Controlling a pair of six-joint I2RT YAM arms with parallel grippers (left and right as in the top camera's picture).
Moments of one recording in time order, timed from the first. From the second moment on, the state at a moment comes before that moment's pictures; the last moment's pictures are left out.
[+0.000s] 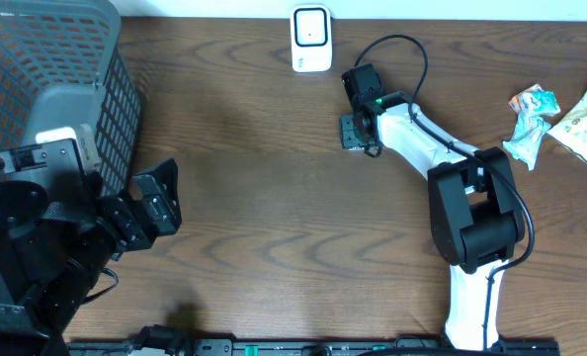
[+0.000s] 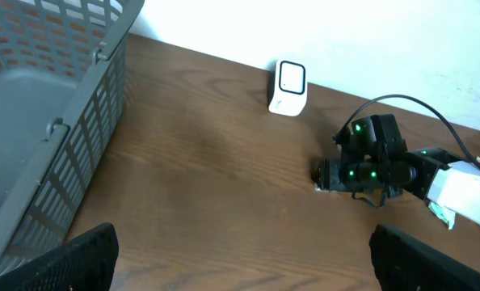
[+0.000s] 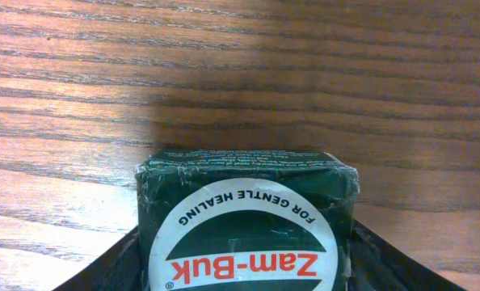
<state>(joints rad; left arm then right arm) -0.14 0.94 1.70 -1.32 0.04 -0.36 0.36 2.16 1.53 -0.61 0.15 0.28</state>
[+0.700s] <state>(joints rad) -0.14 0.94 1.70 -1.32 0.04 -0.36 0.36 2.16 1.72 -0.52 0.09 0.24</state>
